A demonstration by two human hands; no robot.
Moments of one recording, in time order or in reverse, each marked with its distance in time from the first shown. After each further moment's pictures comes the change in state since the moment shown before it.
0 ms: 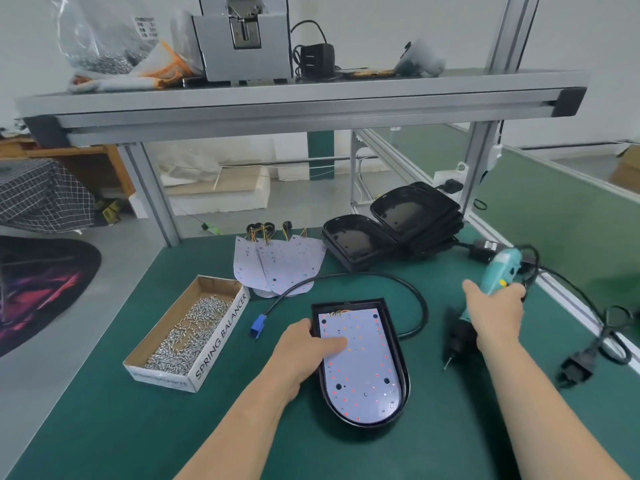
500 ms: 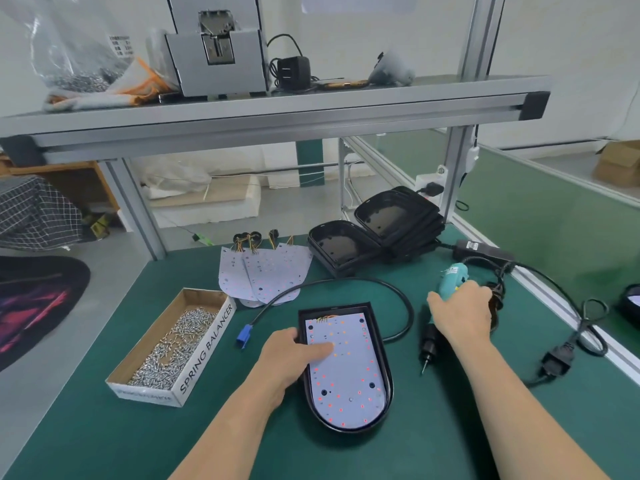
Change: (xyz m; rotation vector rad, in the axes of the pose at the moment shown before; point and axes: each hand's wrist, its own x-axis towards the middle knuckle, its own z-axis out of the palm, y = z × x) left_hand -0.003 0.006 0.001 0.036 0.025 -0.035; right_hand -0.004 0.003 0.009 -0.430 -0.101 -0.126
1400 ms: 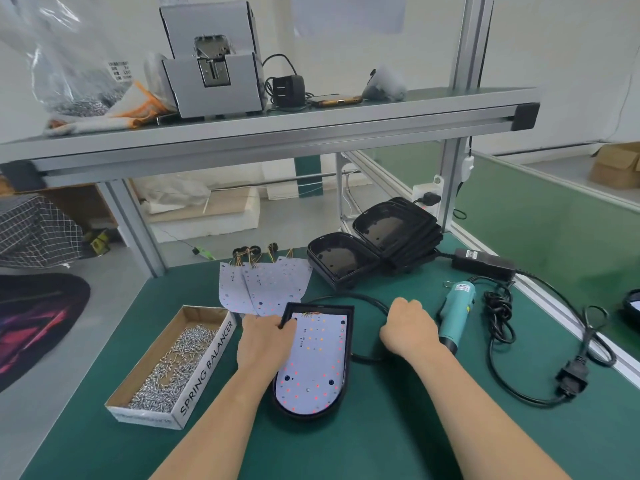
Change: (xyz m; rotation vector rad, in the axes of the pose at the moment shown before) left_hand 0.040 0.019 -0.024 0.456 0.410 0.169; right_hand -0.049 -0.056 0.022 -0.395 -0.391 -0.252
